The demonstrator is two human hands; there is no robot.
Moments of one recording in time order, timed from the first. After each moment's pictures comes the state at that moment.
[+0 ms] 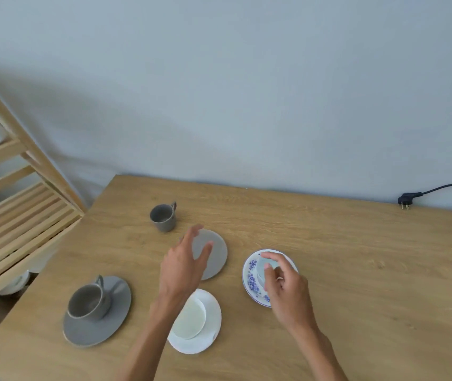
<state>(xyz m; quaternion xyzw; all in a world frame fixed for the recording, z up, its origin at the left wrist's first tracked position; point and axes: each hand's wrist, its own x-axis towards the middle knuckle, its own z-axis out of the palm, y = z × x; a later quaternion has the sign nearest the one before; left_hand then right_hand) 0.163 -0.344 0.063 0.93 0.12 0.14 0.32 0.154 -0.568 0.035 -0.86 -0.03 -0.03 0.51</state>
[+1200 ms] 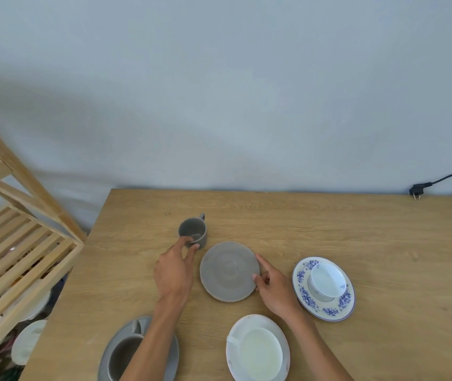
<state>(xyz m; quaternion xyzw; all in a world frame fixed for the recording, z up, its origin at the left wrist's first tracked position) 0.235 -0.190 0.005 0.92 0.17 0.12 0.34 0.220 -0.422 -0.048 -0.89 0.08 0.13 0.44</state>
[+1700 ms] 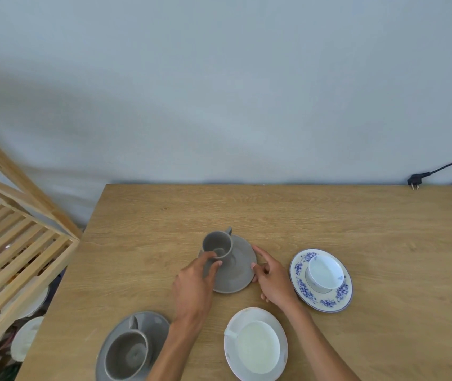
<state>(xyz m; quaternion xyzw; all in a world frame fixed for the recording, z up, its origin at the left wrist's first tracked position) 0.190 -0.232 0.009 0.92 0.10 0.07 0.36 0.222 -0.424 -0.046 -0.85 0.11 0.12 0.50</state>
